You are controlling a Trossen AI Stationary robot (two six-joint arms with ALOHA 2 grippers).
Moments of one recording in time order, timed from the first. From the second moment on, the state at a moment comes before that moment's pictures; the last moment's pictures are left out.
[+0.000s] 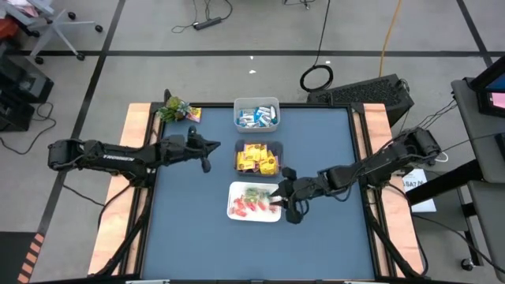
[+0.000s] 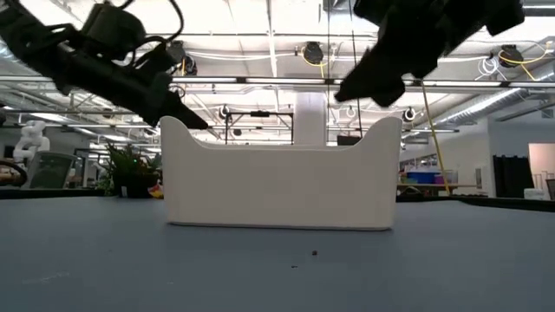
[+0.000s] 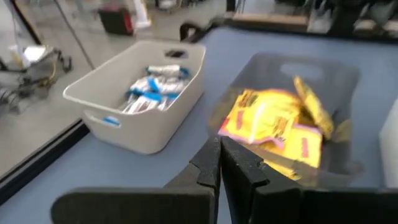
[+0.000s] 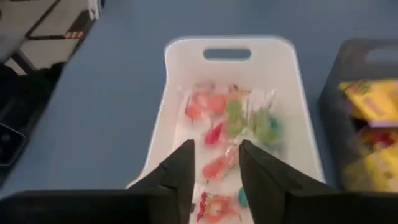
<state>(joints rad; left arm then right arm) 0.24 1.05 0.25 0.50 -0.17 0.01 0.29 1.48 0.78 0.10 0.13 0.27</state>
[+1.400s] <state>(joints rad) 0.68 1.59 0.97 -0.59 -0.31 0.27 -0.21 1.01 0.26 0.48 -0.03 -0.10</state>
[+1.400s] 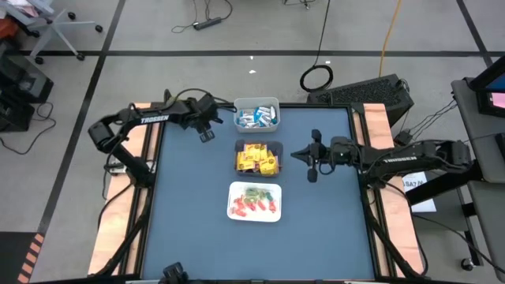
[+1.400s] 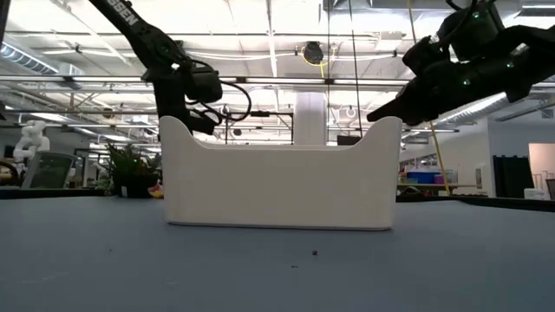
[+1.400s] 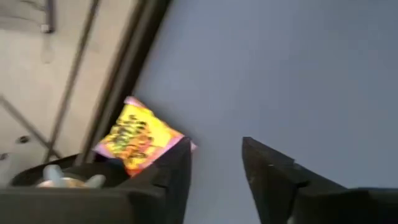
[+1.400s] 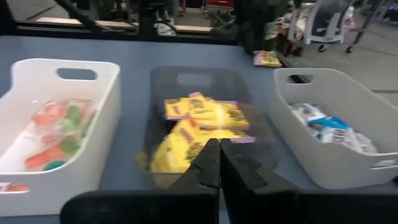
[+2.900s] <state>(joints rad) 0.83 1.86 1.09 -0.56 -0.40 0.20 -0.49 1.01 0.26 0.58 -0.24 -0.12</state>
